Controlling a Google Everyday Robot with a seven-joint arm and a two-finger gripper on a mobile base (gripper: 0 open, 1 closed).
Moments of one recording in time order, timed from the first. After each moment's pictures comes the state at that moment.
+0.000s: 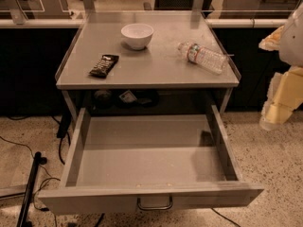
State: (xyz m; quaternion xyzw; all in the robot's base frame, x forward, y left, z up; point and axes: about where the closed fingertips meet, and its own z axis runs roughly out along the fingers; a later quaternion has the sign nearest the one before) arm 0.438 -0.216 0.977 -0.60 0.78 -0.04 0.16
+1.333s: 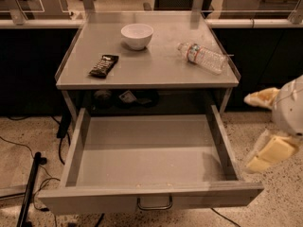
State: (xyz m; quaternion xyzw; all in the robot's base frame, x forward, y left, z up) arm 0.392 -0.203 0.896 -0.60 0.76 0.03 0.23
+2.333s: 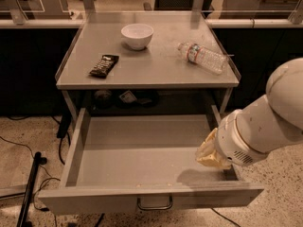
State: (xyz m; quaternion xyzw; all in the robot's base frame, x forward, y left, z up) arm 0.386 -0.127 0.808 -0.57 0.79 0.09 0.19
